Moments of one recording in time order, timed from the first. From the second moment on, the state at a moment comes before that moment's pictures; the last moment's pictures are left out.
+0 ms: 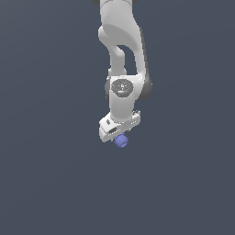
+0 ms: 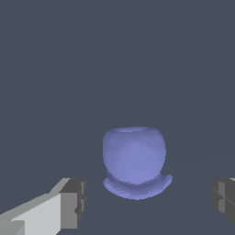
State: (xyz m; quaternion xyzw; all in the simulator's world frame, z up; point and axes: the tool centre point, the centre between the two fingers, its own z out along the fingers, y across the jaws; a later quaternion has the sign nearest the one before) arm 0.002 0.015 0.095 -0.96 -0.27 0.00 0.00
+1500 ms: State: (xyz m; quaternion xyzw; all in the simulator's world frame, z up) arm 0.003 0.018 0.040 -0.96 -0.29 0.00 0.00
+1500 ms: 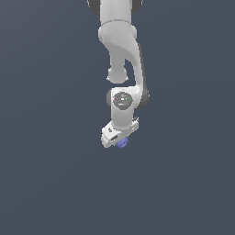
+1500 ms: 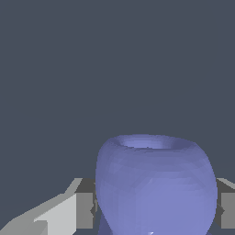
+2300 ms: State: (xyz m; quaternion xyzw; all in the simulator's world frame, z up) arm -0.004 0.024 0.062 -0.96 -0.29 0.00 0.00
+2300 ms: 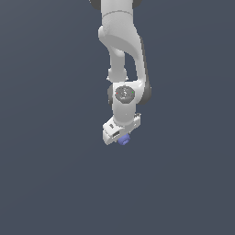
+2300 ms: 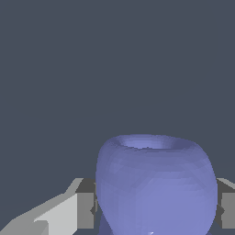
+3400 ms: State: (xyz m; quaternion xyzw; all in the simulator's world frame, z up) arm -0.041 0.073 0.207 -0.96 -0.29 0.00 0.00
